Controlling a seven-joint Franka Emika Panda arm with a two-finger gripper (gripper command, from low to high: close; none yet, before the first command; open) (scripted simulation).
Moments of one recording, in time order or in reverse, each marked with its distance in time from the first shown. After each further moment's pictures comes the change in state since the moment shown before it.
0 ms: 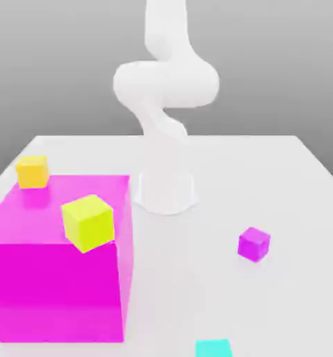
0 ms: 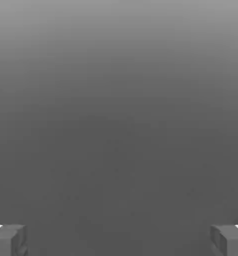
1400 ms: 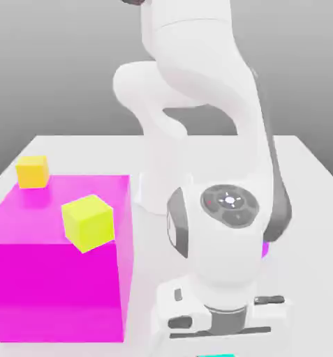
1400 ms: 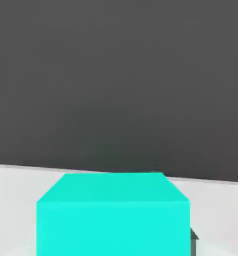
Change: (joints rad) arm 0.050 1.158 0.071 0.030 -0.079 0.389 0.103
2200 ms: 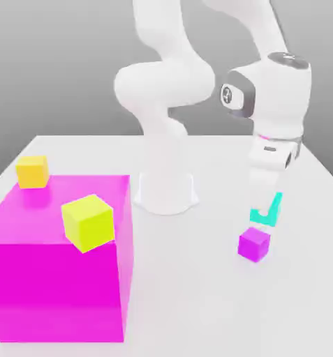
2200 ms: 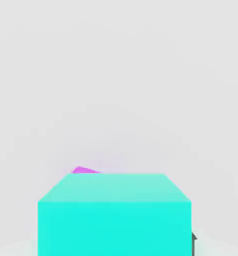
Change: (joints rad) arm 0.430 -0.793 0.230 -0.742 0.315 -0.045 -0.774
